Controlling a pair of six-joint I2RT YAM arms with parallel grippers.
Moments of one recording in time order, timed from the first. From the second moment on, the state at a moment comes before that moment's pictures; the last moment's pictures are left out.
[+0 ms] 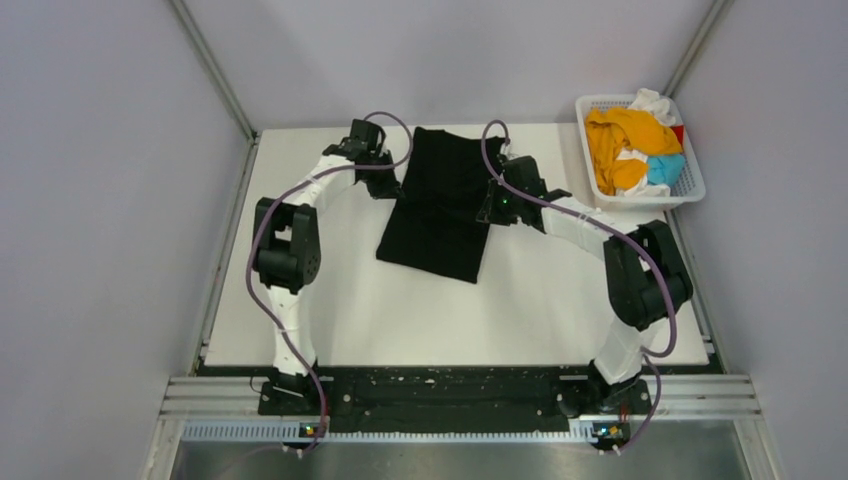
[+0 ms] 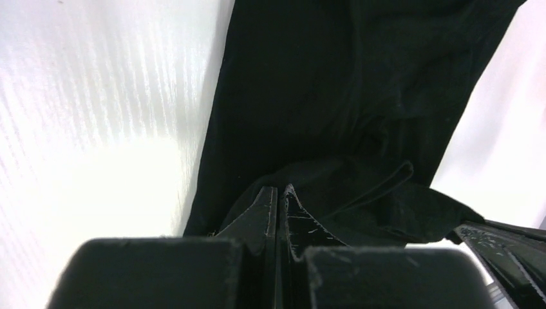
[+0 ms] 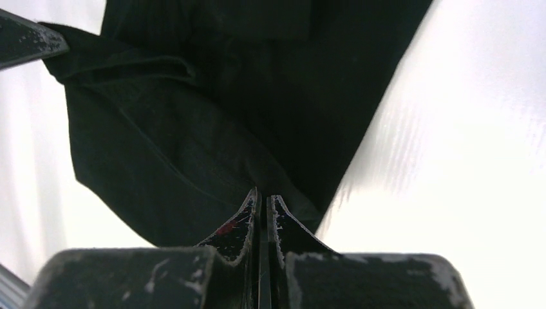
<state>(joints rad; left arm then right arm) -0.26 2.08 1.72 -0.59 0.25 -0.52 0.43 1.76 1.17 -0.16 -0.16 0.51</state>
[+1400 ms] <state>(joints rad) -0.22 1.84 1.24 -0.52 0.25 -0.60 0.57 2.07 1.46 -0.14 -0.23 0.24</state>
